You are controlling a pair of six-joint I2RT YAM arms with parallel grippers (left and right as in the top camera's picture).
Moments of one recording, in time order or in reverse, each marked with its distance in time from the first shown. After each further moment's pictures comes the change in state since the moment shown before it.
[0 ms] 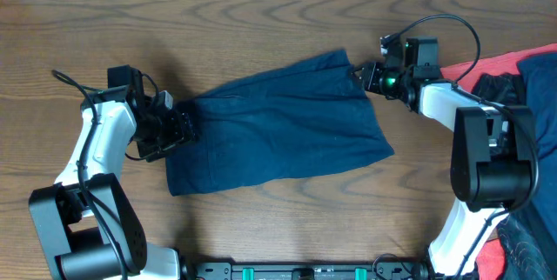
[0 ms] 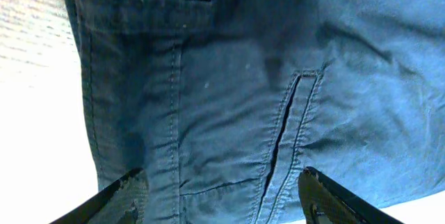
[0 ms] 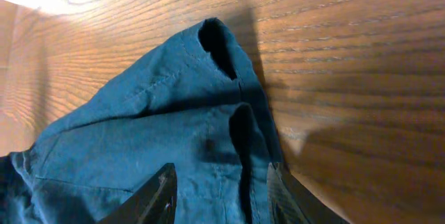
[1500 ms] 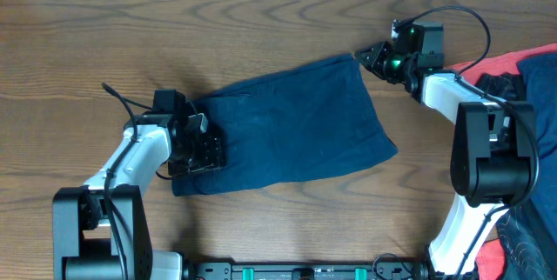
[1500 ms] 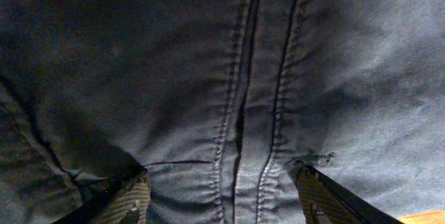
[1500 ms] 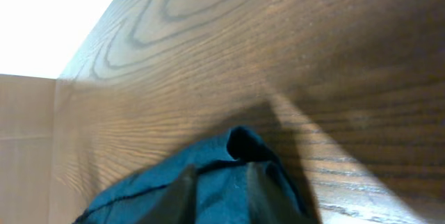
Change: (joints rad) left arm -0.199 -0.051 -0.246 0.201 -0.019 -0.030; right arm -0.021 0.028 0.098 0.034 0.029 0.246
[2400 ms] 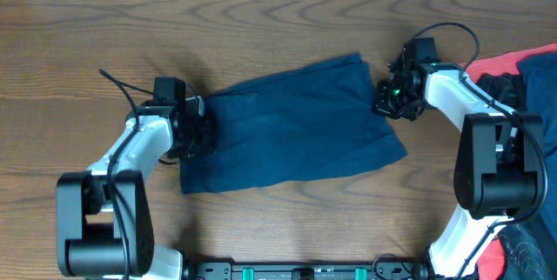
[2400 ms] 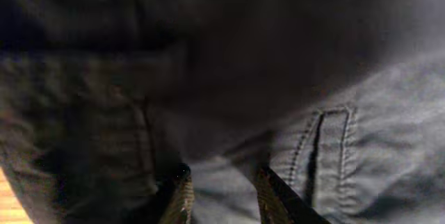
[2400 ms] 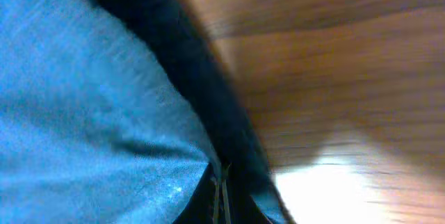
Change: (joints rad) left arm -0.001 0.070 0.064 0.128 -0.095 -0.006; right arm 0.011 -0.077 0.023 -0.724 0.311 -0.282
